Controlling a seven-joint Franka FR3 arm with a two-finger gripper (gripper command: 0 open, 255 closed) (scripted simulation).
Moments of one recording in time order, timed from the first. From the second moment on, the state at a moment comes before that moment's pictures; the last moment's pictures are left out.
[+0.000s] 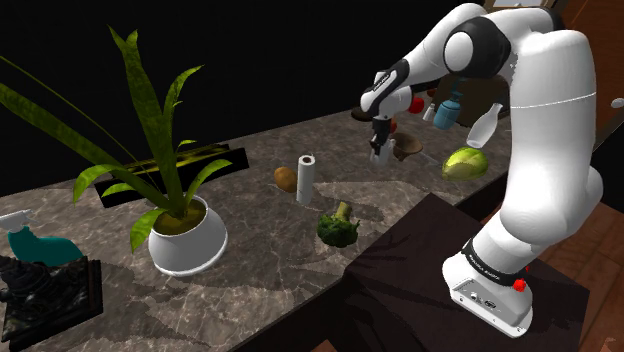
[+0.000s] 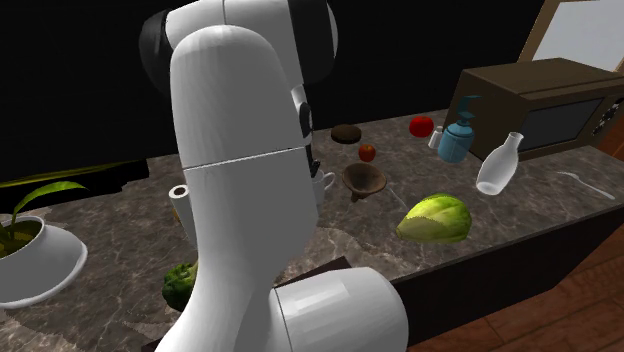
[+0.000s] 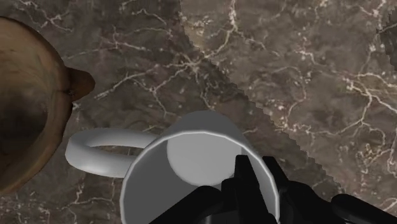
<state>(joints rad) -0.12 0.58 -0.32 -1.93 0.10 2.35 -0.59</state>
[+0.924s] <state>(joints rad) -0.09 0.44 -0.36 -1.93 0.05 2.22 -0.57</state>
